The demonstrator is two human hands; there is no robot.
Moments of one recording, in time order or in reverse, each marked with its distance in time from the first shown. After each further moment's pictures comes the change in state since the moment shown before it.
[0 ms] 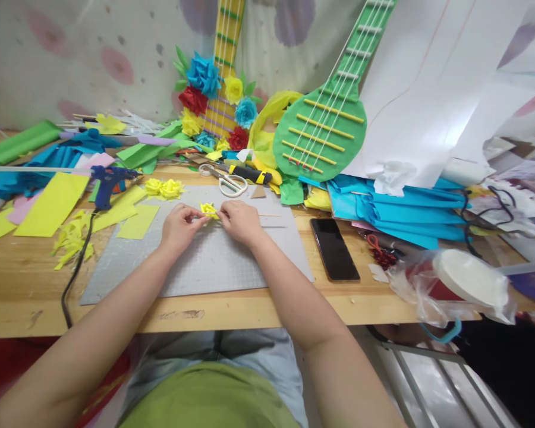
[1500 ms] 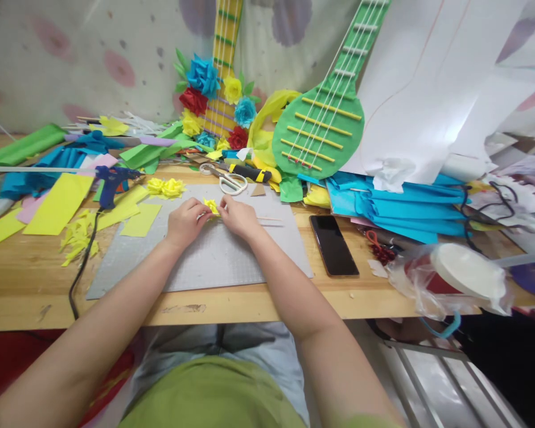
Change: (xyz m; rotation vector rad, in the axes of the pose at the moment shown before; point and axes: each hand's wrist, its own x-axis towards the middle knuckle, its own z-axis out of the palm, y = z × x) left_hand 0.006 -0.004 0.002 0.388 -0.029 0.435; right_hand 0.010 -0.002 0.005 0.131 -0.125 0.212
